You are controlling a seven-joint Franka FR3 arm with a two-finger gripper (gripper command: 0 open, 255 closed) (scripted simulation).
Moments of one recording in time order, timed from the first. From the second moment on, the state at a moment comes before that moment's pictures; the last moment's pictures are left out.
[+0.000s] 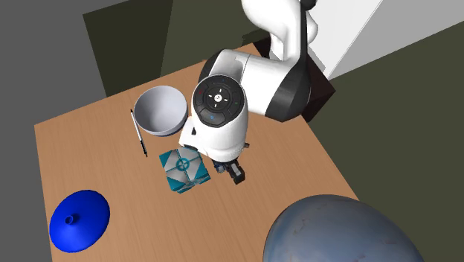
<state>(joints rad) 0.38 0.45 0.51 -1.17 -0.21 1.56 0.75</state>
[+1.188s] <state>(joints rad) 0.37 0.44 0.51 -1.29 -0.21 1.67 0.75</state>
